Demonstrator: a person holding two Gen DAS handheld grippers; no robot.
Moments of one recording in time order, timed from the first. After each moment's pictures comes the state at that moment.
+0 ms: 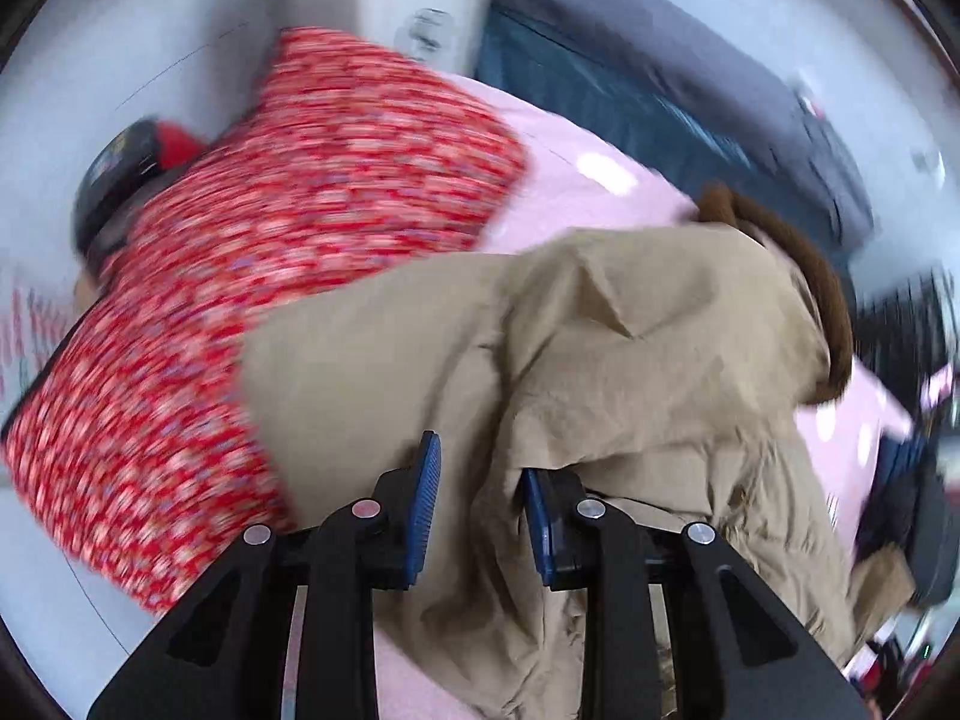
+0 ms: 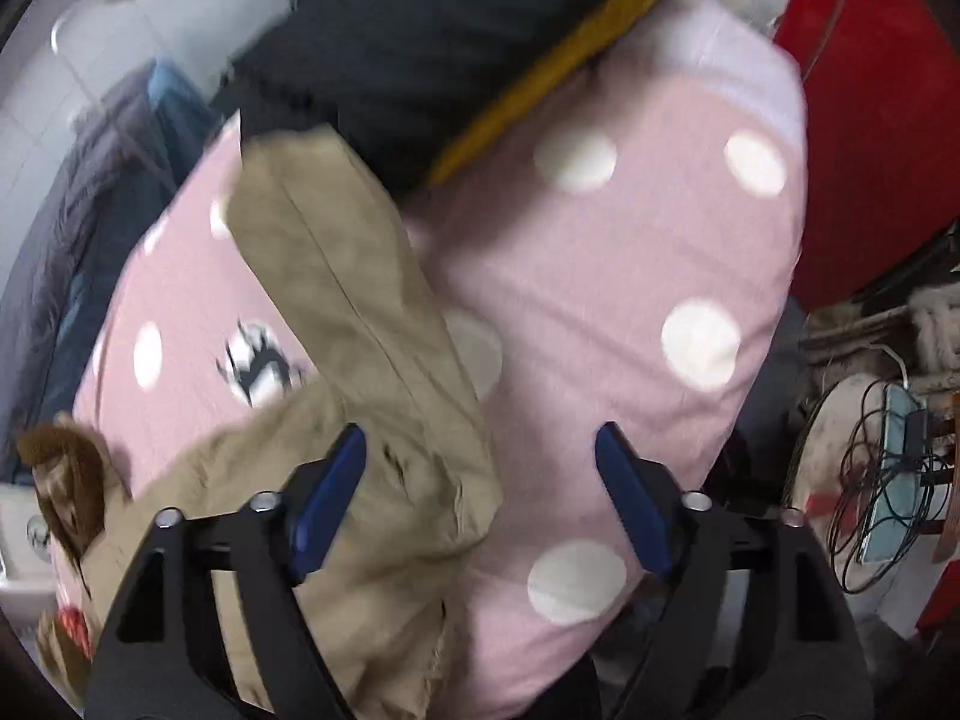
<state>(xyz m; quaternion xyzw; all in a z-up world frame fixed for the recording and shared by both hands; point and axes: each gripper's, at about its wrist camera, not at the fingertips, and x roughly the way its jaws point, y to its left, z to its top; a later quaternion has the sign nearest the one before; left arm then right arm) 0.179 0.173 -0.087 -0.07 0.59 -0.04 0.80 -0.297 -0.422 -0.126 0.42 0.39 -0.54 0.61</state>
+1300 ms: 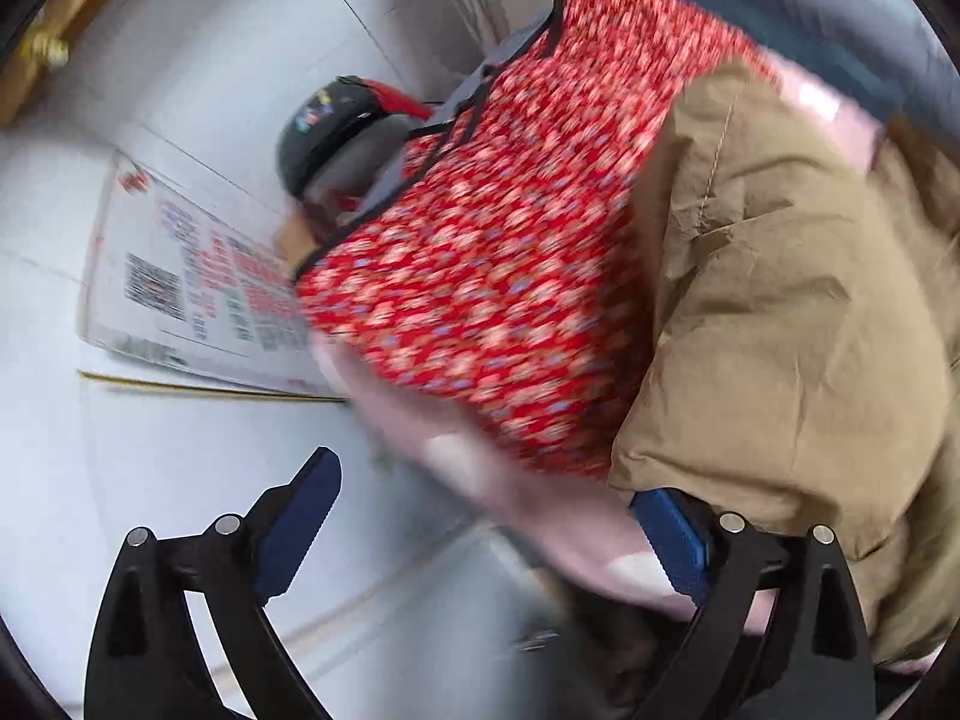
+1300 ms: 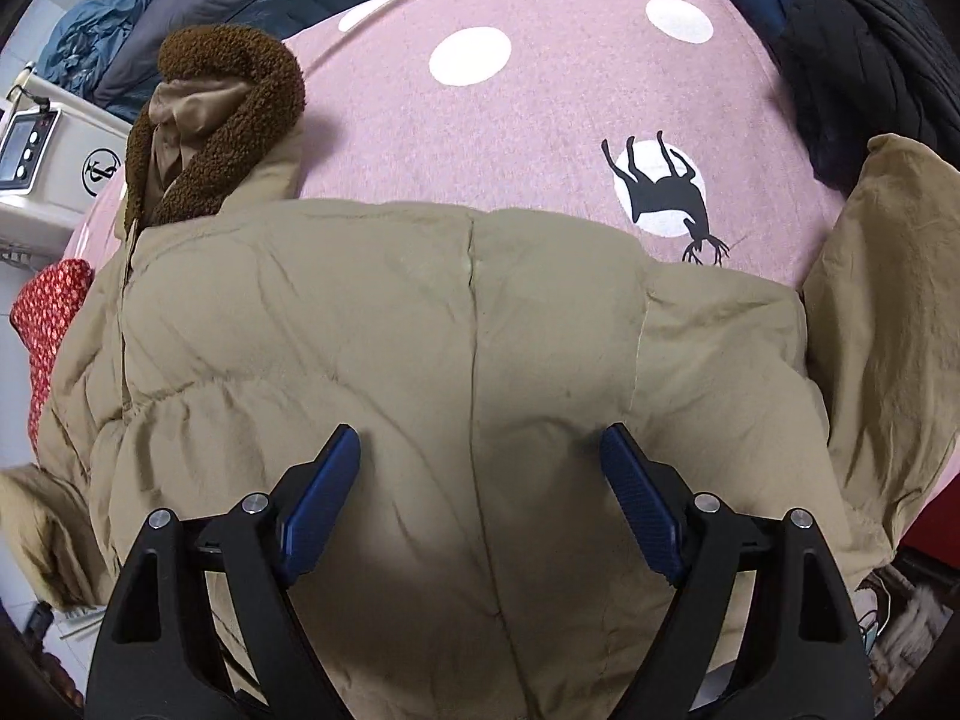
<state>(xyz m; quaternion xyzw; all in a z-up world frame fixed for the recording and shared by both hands) 0.073 0.306 -0.067 0.11 0.63 0.14 0.76 -0.090 -0.315 -0.187 0.30 0.61 -0.21 0.70</state>
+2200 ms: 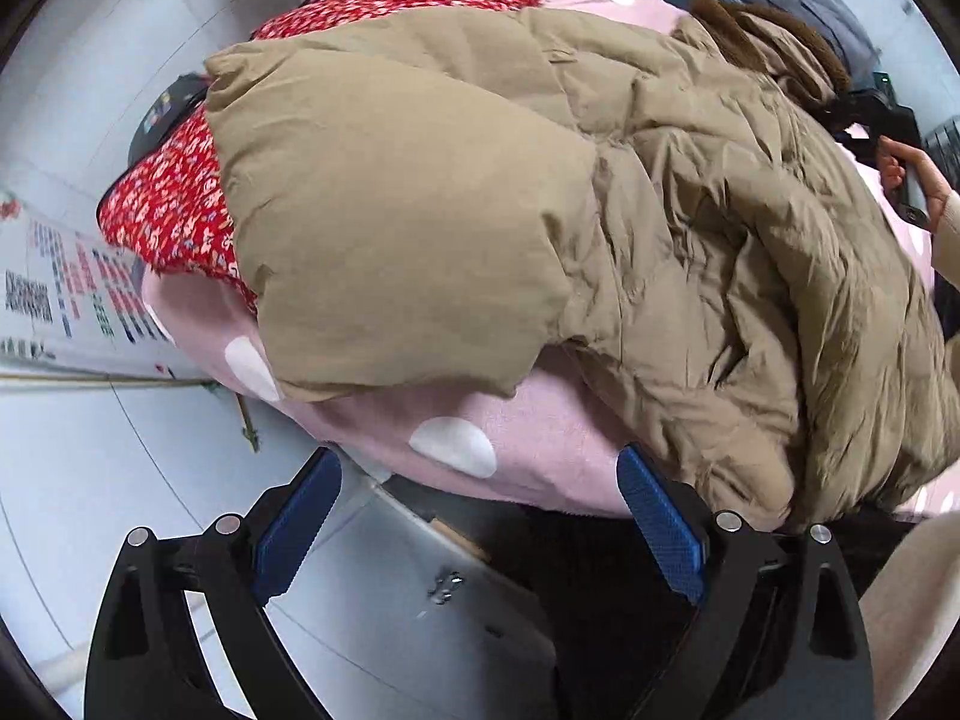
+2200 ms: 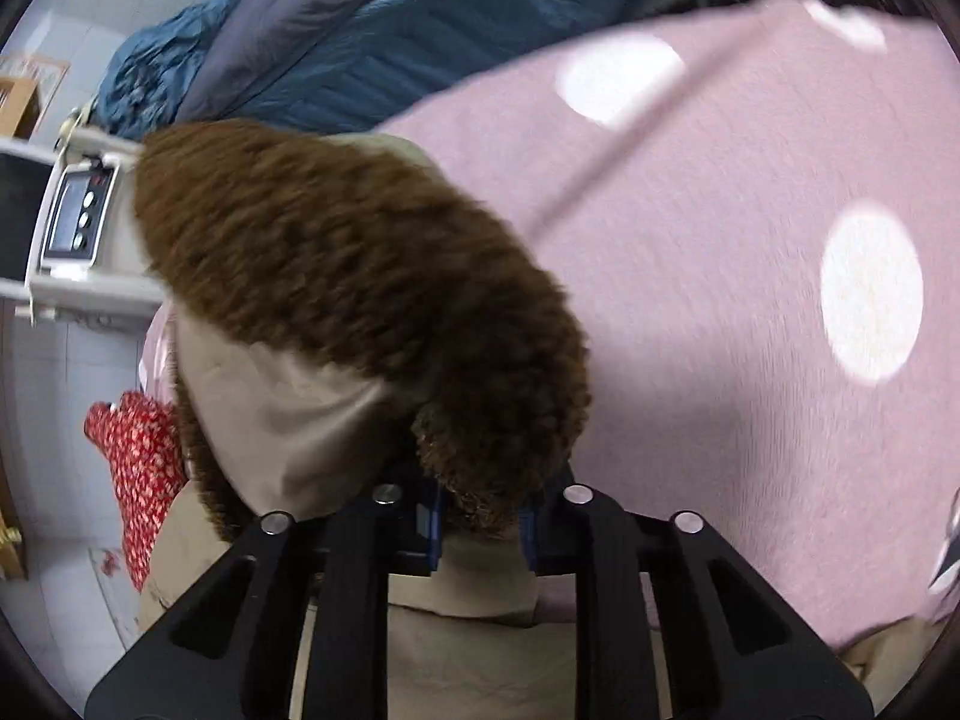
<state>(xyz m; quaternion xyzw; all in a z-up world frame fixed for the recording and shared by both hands) -0.026 0.218 -0.099 0.06 0.66 -0.03 0.75 0.184 -0.337 -0.251 0.36 0.56 -0.08 0.74</state>
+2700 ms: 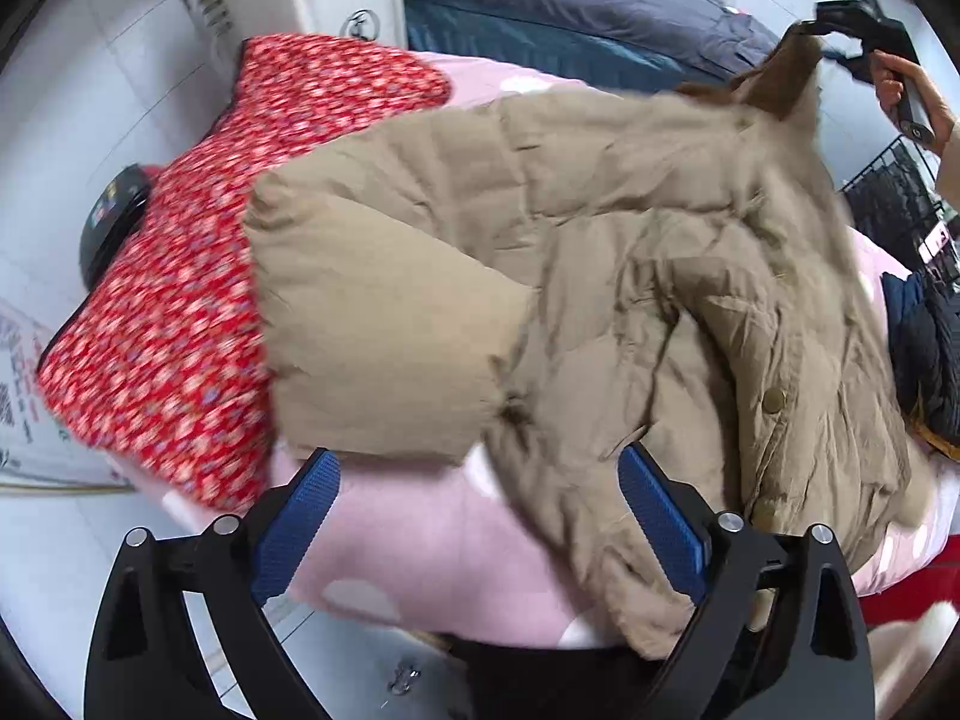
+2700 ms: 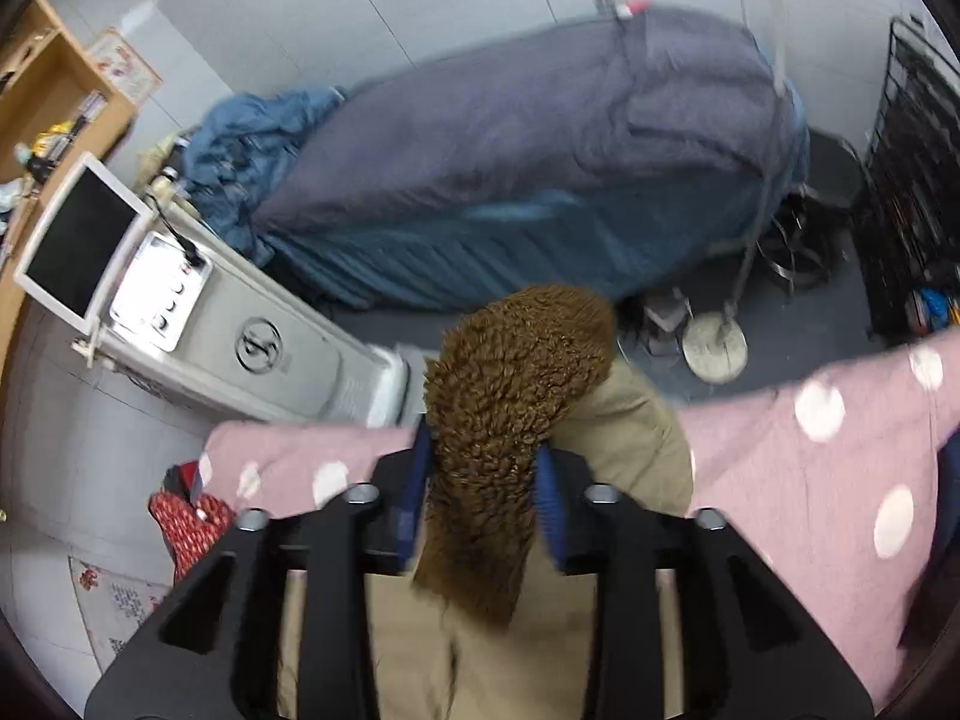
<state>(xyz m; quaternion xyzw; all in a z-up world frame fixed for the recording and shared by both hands) 0.043 0.134 -0.081 0.05 0.59 -0.11 0.80 0.267 -0.384 -0.042 0.28 0.46 -0.09 0.84</state>
